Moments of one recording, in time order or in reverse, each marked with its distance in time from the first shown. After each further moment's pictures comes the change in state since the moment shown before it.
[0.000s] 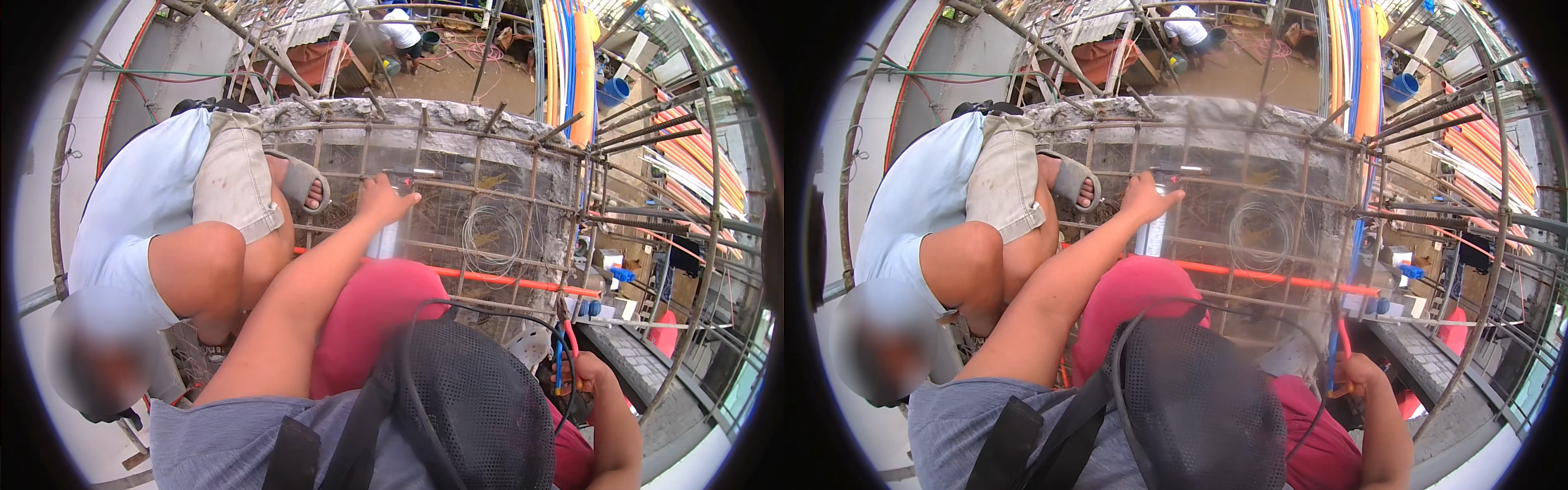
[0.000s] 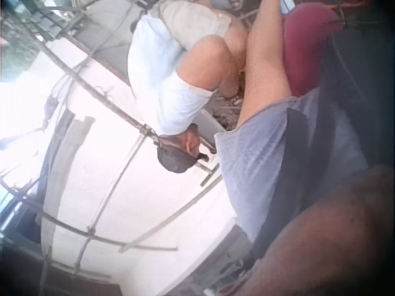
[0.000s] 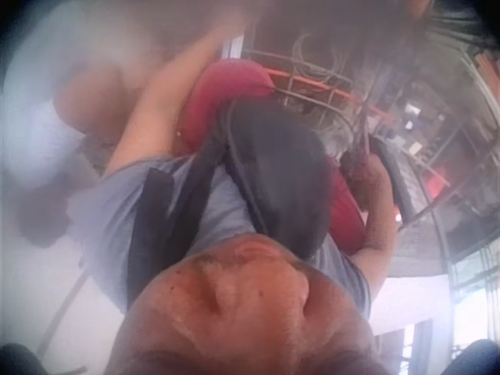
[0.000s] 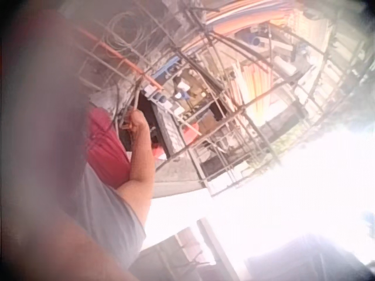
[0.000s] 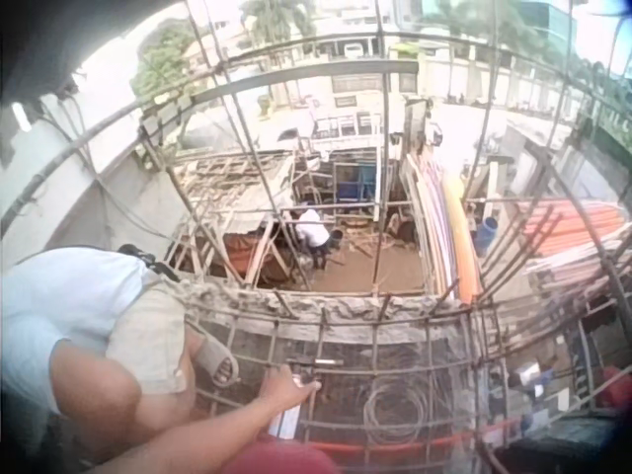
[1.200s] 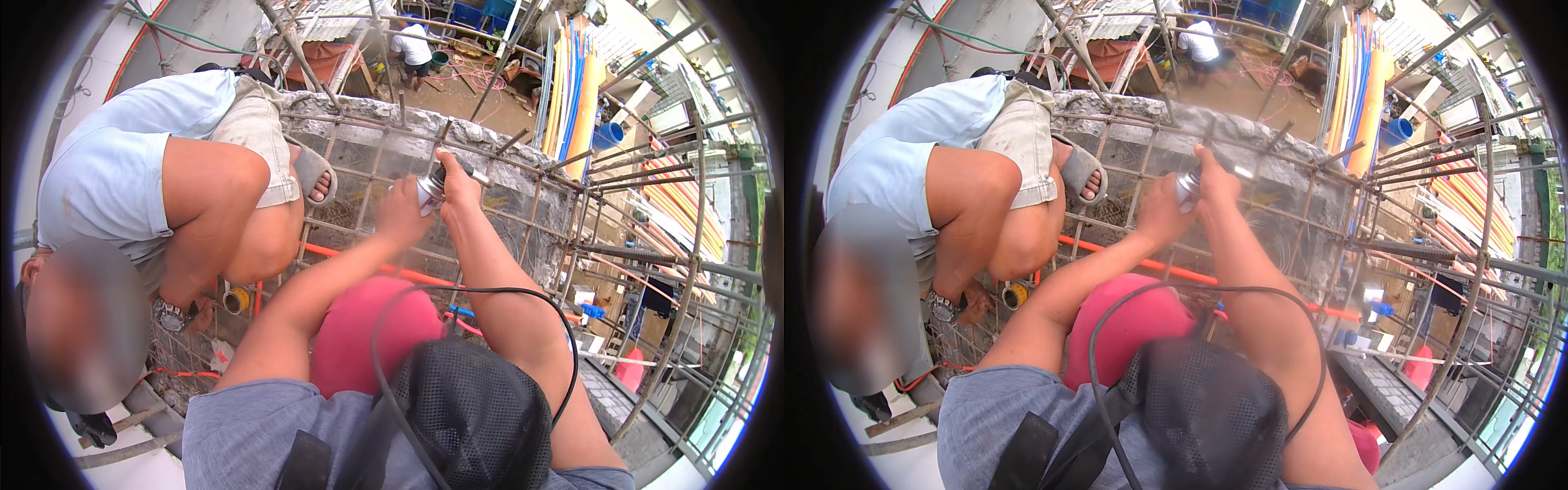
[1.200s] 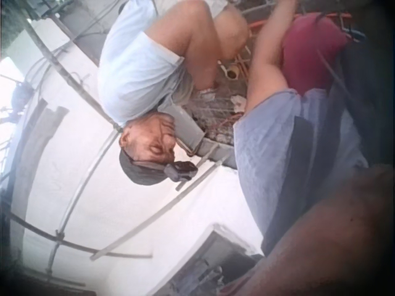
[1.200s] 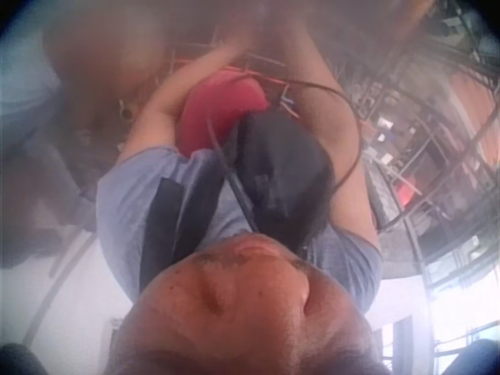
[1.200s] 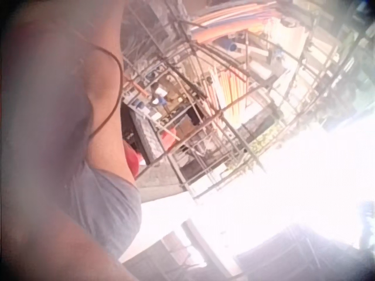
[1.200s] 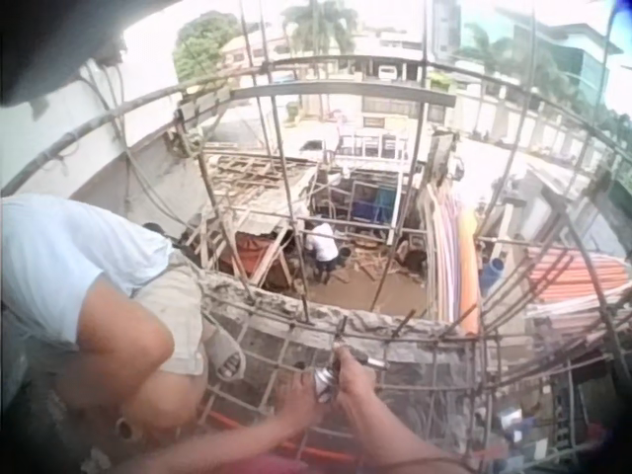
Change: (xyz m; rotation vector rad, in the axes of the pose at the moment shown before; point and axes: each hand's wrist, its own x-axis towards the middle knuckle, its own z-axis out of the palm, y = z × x) left_hand -0.038 -0.003 0.027 -0.284 0.395 0.262; right_hand 0.011 -0.375 0.374 0.558 0.047 -0.840
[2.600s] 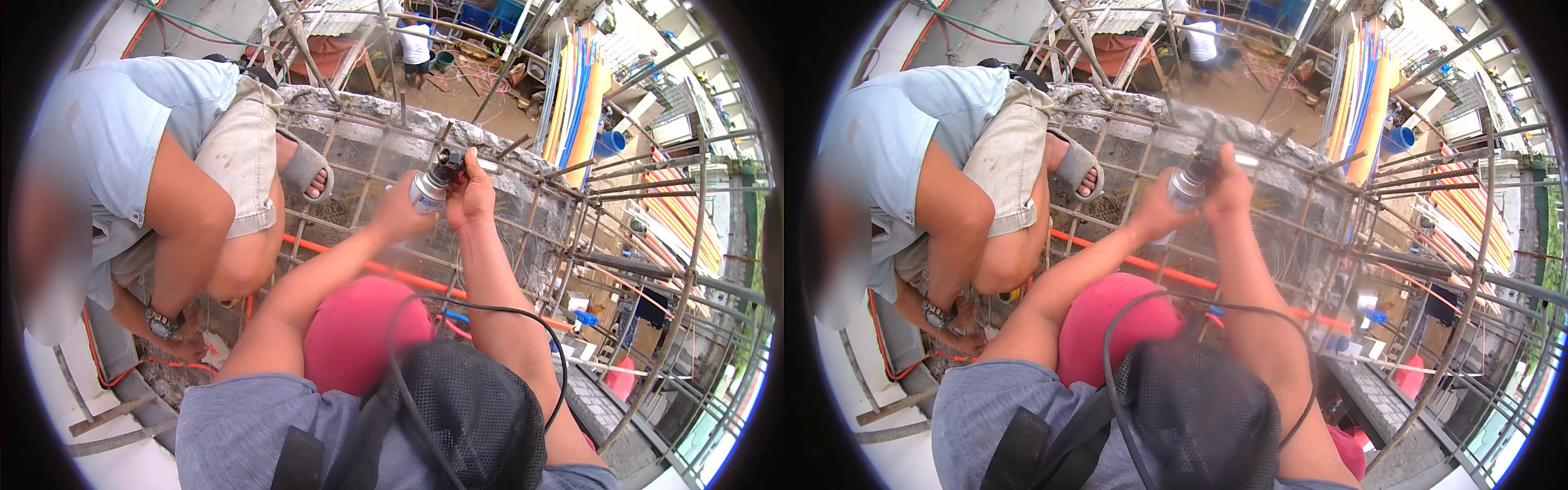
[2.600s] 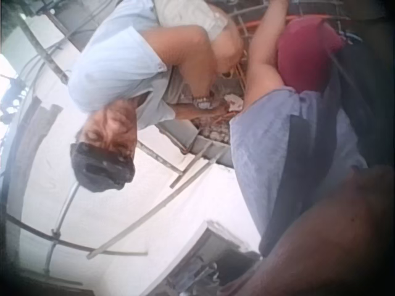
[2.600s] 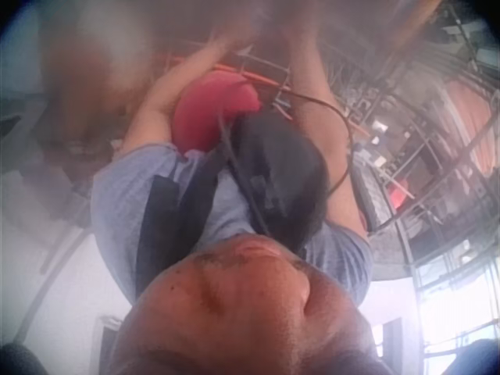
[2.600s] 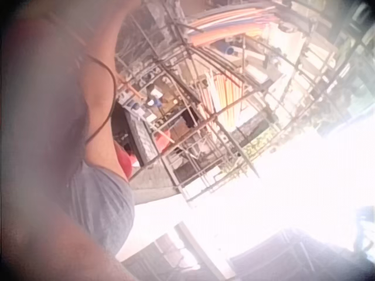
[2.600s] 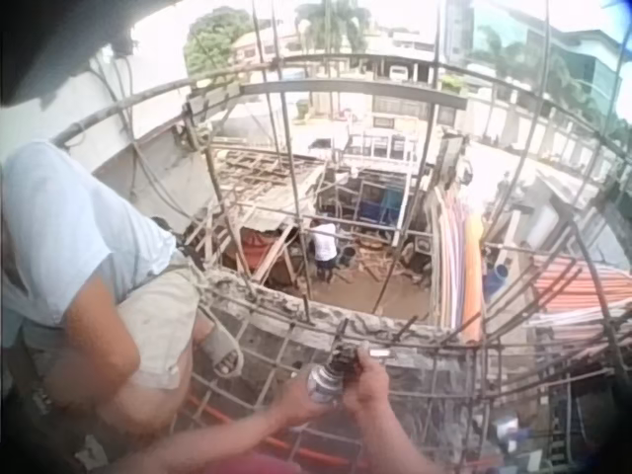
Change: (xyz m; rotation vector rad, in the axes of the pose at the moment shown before) left_hand 0.014 0.010 -0.036 -0.497 -0.112 0.015; right_hand 0.005 -0.008 -0.029 0.369 -0.357 -0.117
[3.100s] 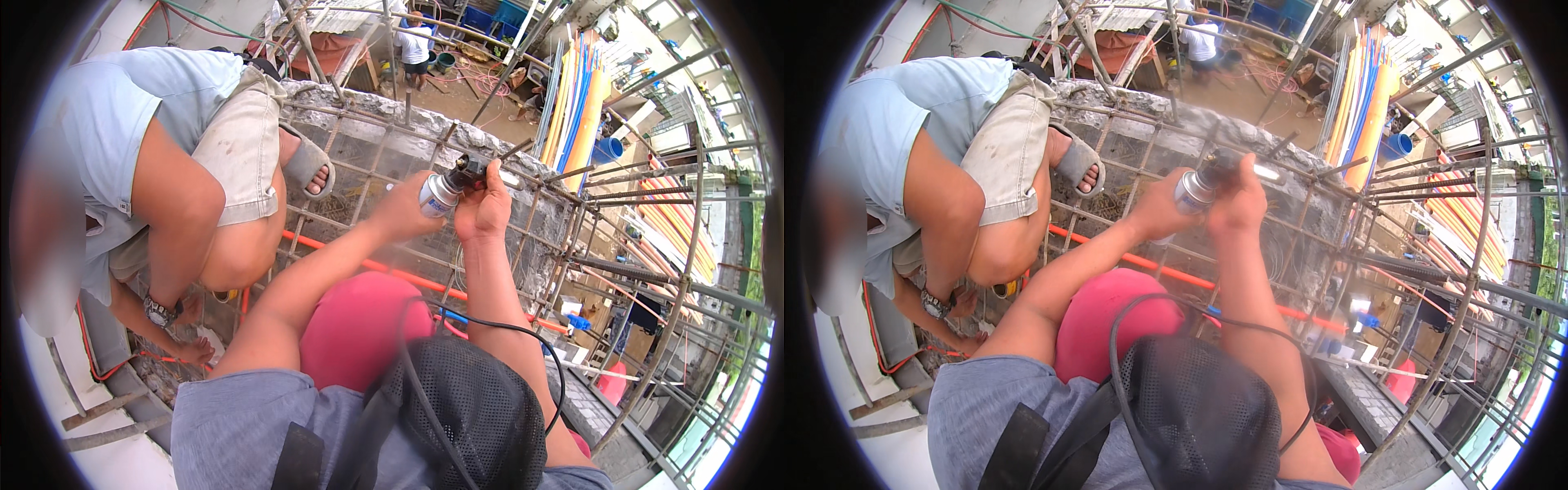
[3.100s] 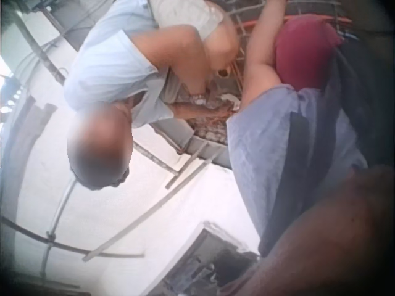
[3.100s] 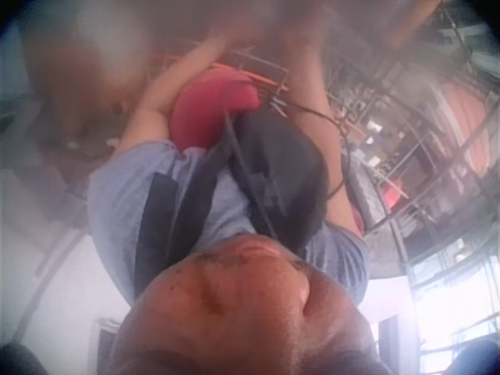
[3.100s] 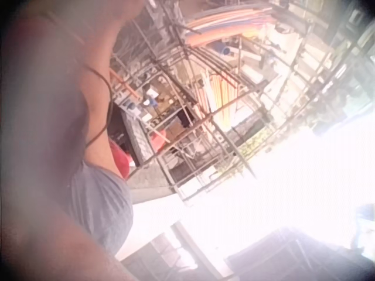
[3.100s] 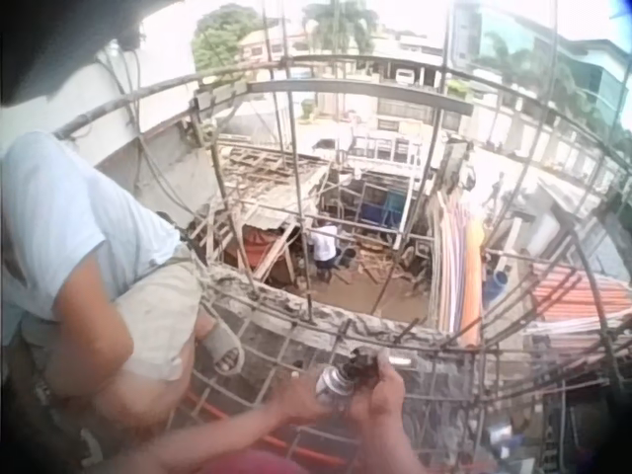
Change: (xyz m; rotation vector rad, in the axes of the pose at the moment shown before) left_hand -0.003 0.016 -0.008 0.000 -0.080 0.063; right_hand -0.033 -0.019 0.011 0.169 -0.015 -0.099
